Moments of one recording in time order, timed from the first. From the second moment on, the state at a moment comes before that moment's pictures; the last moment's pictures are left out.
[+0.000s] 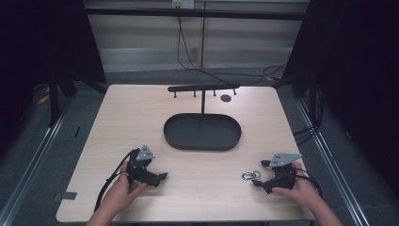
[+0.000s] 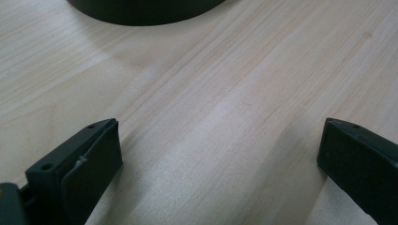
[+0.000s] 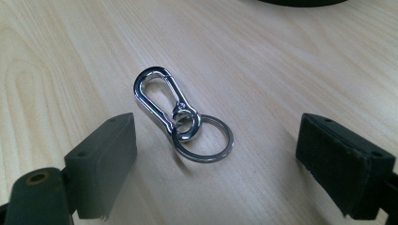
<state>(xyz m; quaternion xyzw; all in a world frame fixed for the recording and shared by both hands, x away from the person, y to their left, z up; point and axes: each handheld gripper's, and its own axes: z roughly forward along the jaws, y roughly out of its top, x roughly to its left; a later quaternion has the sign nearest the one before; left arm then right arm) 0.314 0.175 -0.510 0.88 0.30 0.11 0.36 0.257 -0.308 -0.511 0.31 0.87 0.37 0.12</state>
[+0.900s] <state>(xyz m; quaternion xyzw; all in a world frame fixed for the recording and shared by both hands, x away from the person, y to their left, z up) 0.314 0.175 -0.510 0.88 0.30 0.11 0.36 0.266 -0.286 -0.467 0.27 0.93 0.23 0.05</state>
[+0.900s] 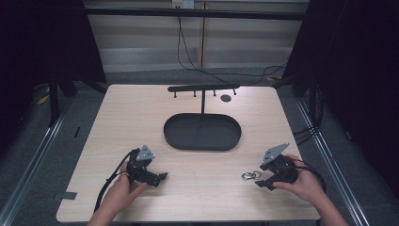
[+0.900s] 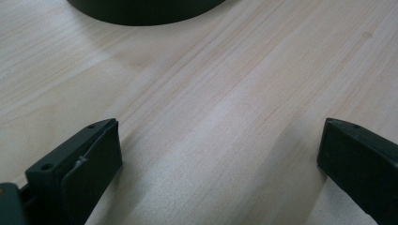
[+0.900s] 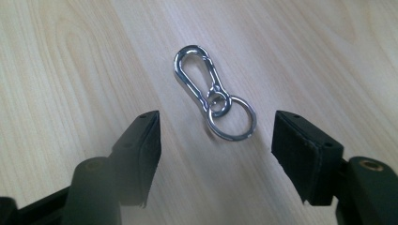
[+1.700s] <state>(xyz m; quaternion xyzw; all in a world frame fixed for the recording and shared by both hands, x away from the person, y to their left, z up) 0.314 0.175 -0.510 0.88 0.30 0.11 0.36 0.279 -0.241 -0.454 0.21 0.97 0.13 0.05</state>
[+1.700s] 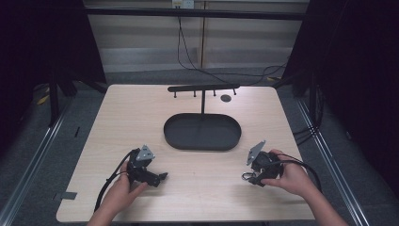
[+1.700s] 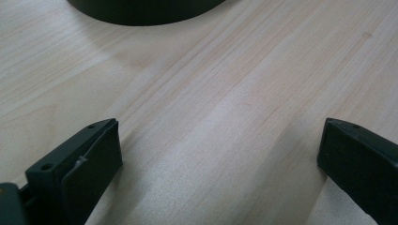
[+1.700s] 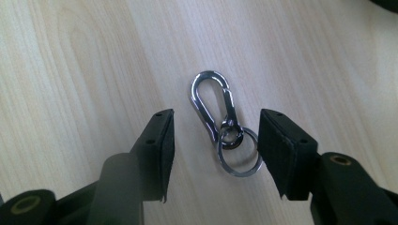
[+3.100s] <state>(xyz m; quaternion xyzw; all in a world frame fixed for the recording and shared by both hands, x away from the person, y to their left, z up) 0.314 0.175 -0.510 0.88 0.30 0.11 0.36 0.295 -0.225 -0.466 0.21 0.98 0.08 0.00</state>
